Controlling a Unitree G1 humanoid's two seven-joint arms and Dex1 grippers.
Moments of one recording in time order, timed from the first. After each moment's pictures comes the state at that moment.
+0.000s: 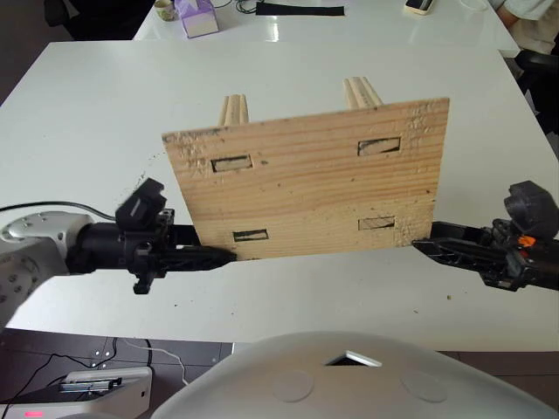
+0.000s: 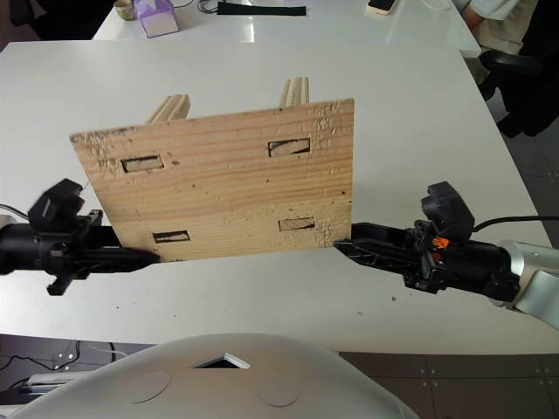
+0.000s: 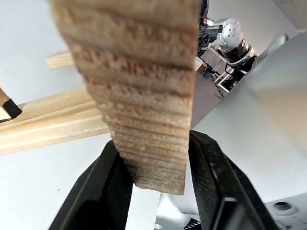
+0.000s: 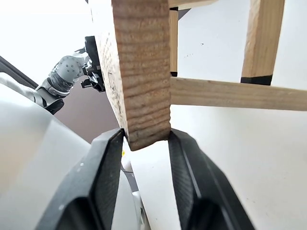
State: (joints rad) left arm 0.21 1.30 0.23 -0.45 -1.44 0.77 -1.13; right arm 0.57 -1.17 -0.52 -0.61 1.65 0.78 0.83
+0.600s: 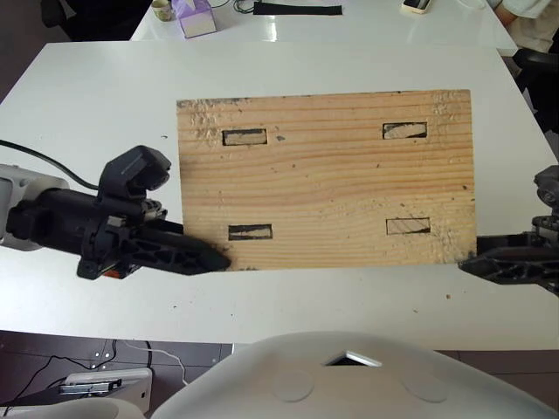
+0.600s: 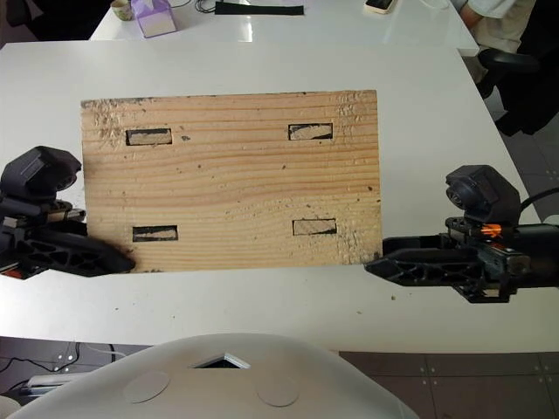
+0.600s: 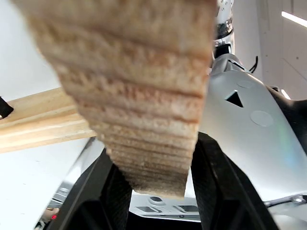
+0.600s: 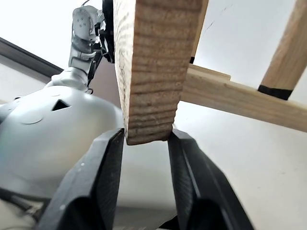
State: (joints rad) left arm -0.15 1.65 -0.01 -0.37 -1.97 1.24 -1.07; right arm 0.64 -1.60 -0.73 -0.41 1.89 1.16 1.19
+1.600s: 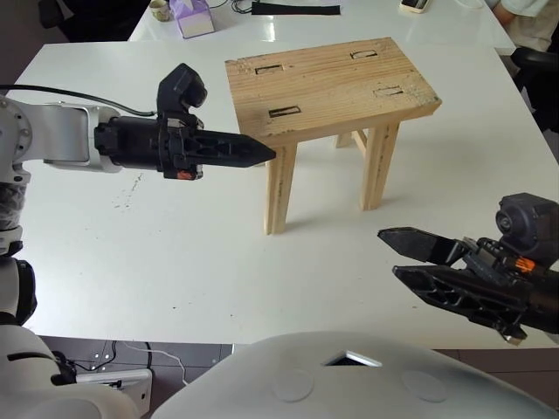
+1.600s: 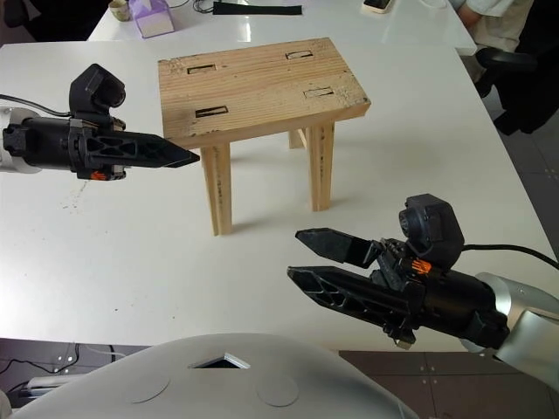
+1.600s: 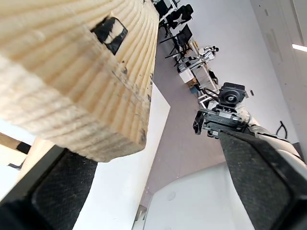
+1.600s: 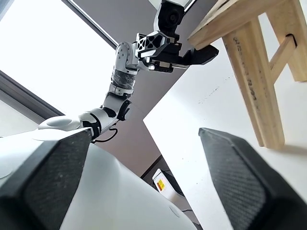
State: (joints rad) left arm -0.66 1.12 -0.19 0.02 -1.96 1.32 -0.49; right arm 0.88 -1.34 -0.51 -0.93 1.96 0.36 0.61
